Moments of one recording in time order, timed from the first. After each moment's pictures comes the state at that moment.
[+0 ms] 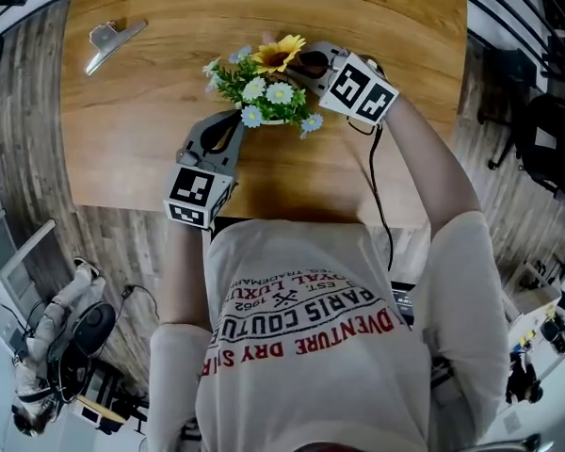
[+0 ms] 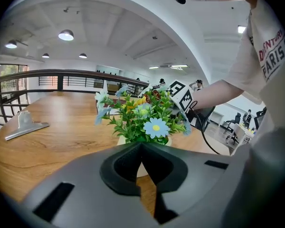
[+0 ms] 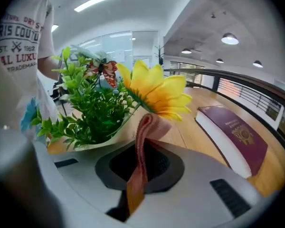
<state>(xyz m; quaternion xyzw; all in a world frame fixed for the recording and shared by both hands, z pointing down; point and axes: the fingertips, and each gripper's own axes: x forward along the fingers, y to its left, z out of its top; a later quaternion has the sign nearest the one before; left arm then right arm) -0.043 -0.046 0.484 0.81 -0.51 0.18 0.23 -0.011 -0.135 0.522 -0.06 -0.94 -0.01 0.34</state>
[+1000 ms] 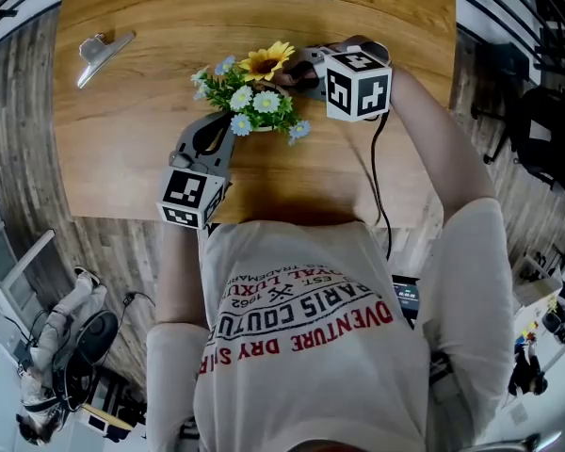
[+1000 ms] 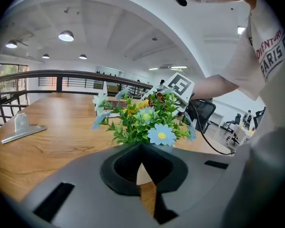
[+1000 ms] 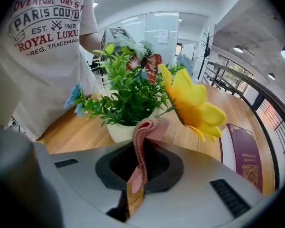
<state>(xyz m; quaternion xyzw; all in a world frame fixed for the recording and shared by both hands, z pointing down) -0.044 -0.059 0.483 0.81 -0.51 0.17 0.23 0.019 -0.110 0.524 -0.27 -0.85 -0.15 0.42</state>
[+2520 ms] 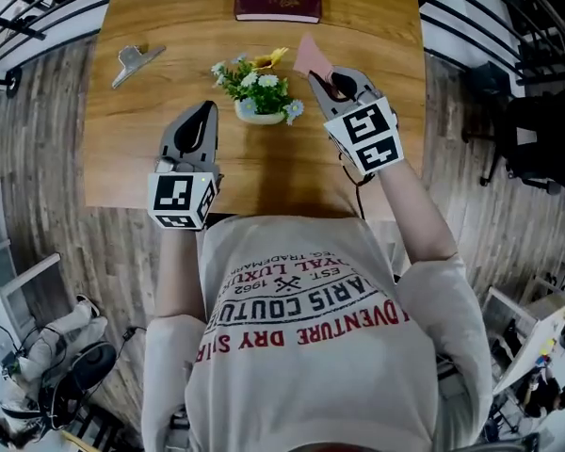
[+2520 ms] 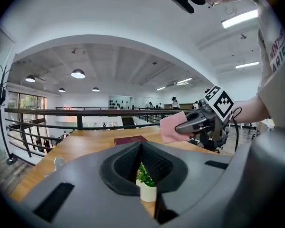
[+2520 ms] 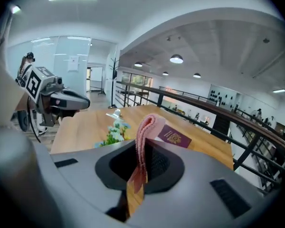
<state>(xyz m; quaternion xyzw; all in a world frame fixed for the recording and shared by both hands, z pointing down) -0.074 -0.031 0.347 0.78 -0.62 0.11 0.09 0.066 -0.120 0.366 0.26 -0.92 0.01 0.28</state>
